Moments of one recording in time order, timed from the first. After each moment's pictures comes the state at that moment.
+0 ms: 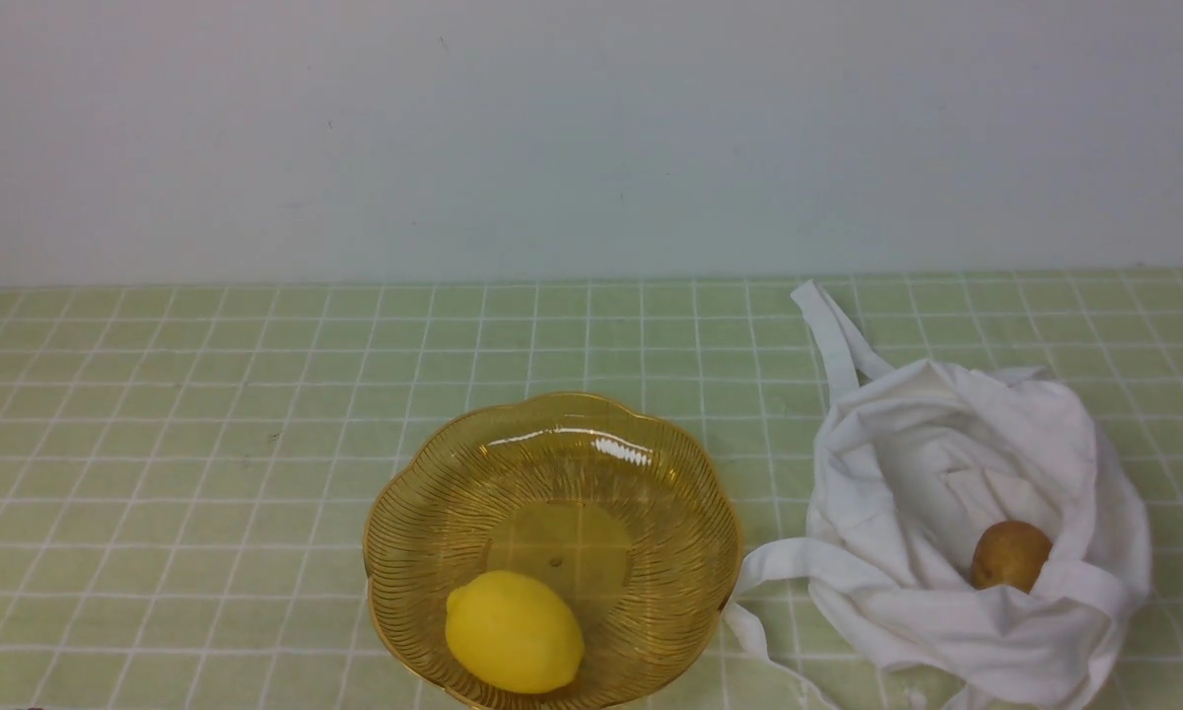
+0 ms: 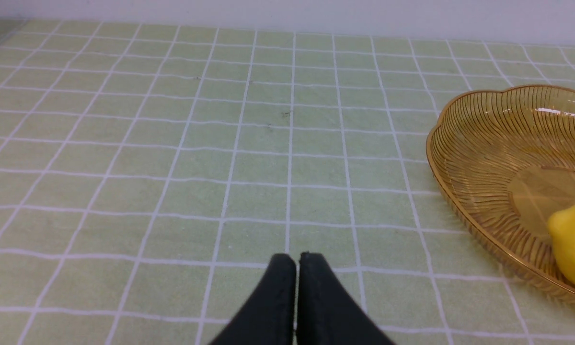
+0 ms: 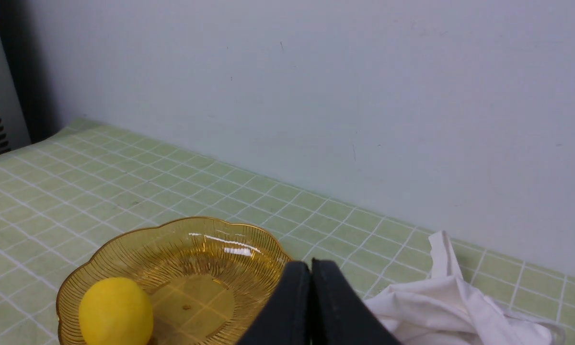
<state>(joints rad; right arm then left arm) 0.46 0.27 -0.35 0.22 0.35 -0.26 -0.07 -0.01 0.03 0.11 0.38 -0.19</state>
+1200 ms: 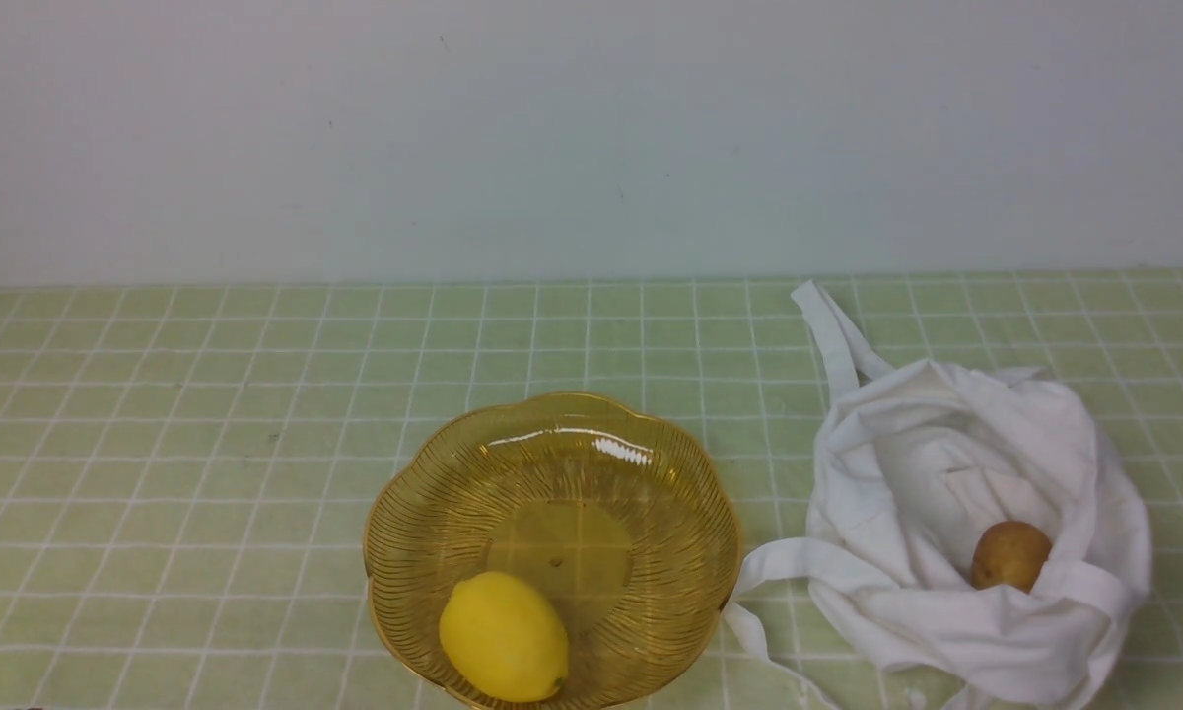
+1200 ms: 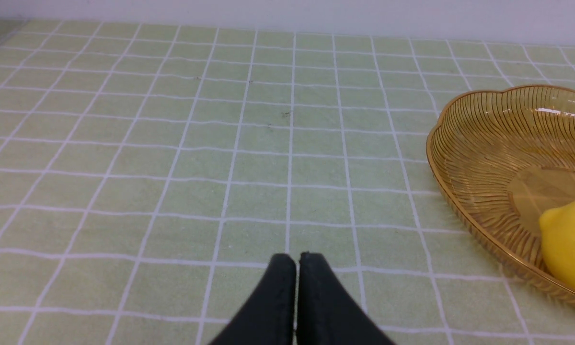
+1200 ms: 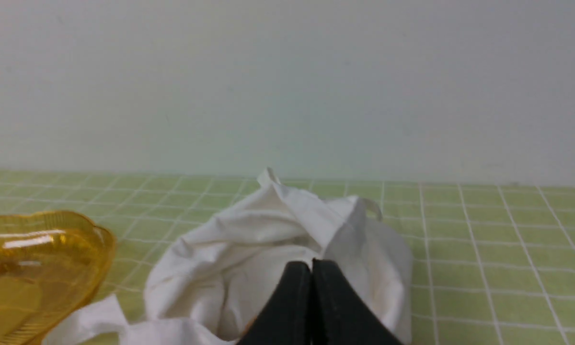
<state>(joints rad) 0.11 -0.01 0.02 0.06 0.23 -0.03 -0.07 -0.01 0.03 0.11 0.38 -0.19</state>
